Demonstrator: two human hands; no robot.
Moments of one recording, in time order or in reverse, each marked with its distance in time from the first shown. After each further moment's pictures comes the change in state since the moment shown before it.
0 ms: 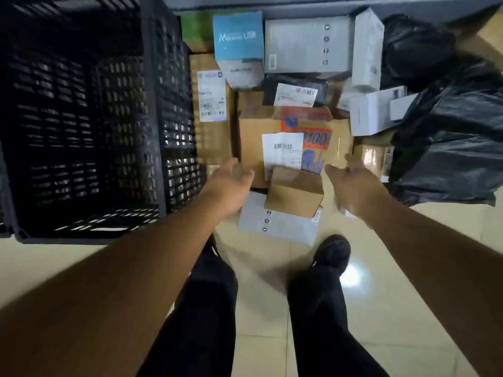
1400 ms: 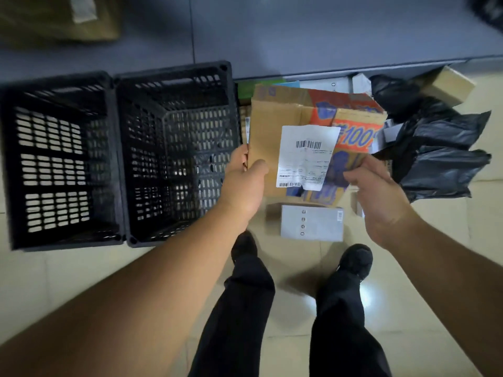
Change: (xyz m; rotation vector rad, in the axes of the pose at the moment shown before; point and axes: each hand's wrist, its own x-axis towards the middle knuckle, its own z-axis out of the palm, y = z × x) left_hand -0.149 -0.003 -0.165 -0.734 0.040 0.236; right_hand -0.231 -0.127 0.005 0.789 0.089 -0.240
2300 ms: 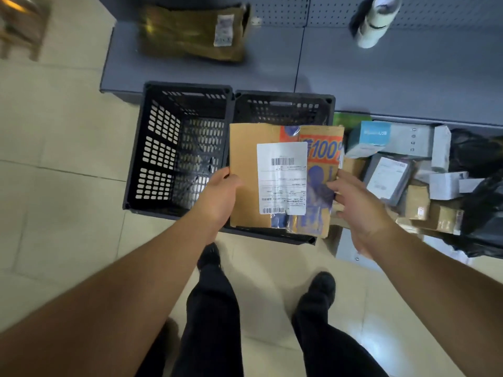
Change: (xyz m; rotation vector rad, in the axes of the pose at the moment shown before) left_hand -0.076 0.033 -0.262 0.129 0.199 -0.211; right_hand -0.096 -0.057 0.205 -0.092 -0.334 0.050
